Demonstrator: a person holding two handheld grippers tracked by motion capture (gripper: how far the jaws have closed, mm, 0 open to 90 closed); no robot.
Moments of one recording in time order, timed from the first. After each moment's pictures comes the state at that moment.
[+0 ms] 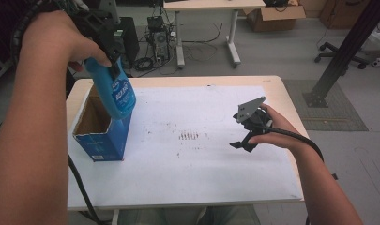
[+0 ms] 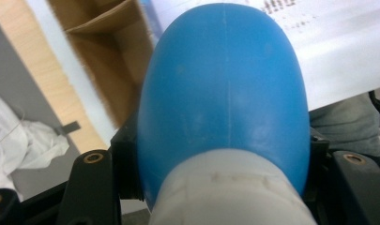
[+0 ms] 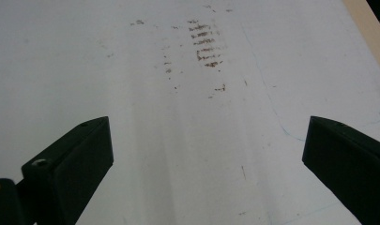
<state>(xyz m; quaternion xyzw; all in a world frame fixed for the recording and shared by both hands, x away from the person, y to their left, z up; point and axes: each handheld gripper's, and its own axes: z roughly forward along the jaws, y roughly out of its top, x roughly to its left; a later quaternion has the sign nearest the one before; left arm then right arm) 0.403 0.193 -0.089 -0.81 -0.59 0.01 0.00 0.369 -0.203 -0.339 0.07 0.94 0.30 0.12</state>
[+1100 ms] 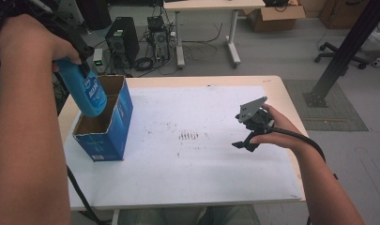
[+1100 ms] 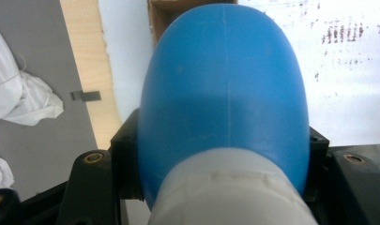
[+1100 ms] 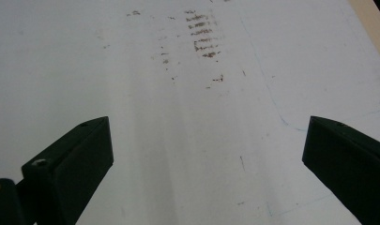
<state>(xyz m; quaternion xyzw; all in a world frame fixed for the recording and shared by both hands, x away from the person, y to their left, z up) 0.417 0.264 -0.105 -0.72 -0.70 0.00 0.01 0.371 -0.209 -0.342 0.08 0.95 0.29 0.12</state>
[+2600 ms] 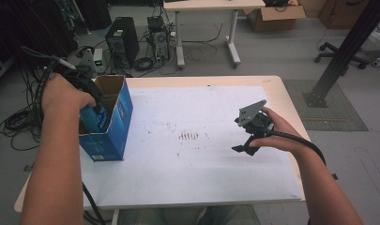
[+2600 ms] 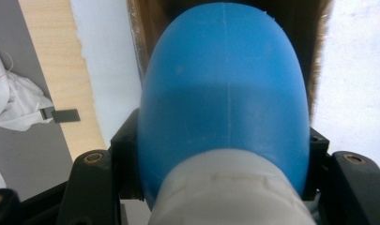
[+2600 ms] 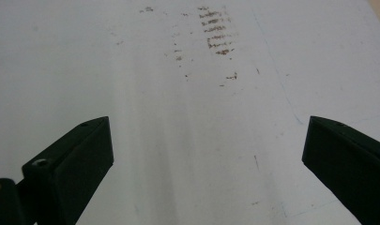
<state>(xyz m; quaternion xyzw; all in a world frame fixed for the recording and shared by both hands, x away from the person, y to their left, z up) 0.425 0.280 -0.244 -0.72 -0.70 0.00 0.03 0.364 -0.208 -0.347 0.07 0.95 0.29 0.11</state>
